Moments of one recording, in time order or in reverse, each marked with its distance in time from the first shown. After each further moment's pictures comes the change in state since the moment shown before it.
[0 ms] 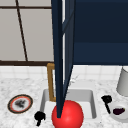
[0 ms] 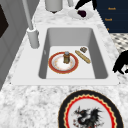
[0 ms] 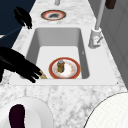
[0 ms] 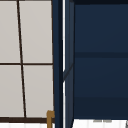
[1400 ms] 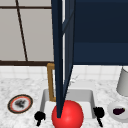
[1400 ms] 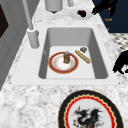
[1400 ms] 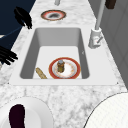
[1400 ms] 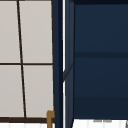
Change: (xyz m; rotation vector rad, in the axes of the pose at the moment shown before) left hand 0.000 0.000 0.000 0.000 0.000 0.000; right hand 0.085 0.068 0.112 -0.136 -0.031 -0.004
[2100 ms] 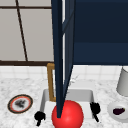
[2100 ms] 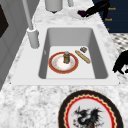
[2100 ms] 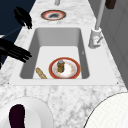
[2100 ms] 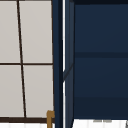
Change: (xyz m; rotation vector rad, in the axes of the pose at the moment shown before) left hand 0.000 0.000 0.000 0.000 0.000 0.000; right hand 0.021 -0.002 -0.053 -0.091 -0.001 0.019
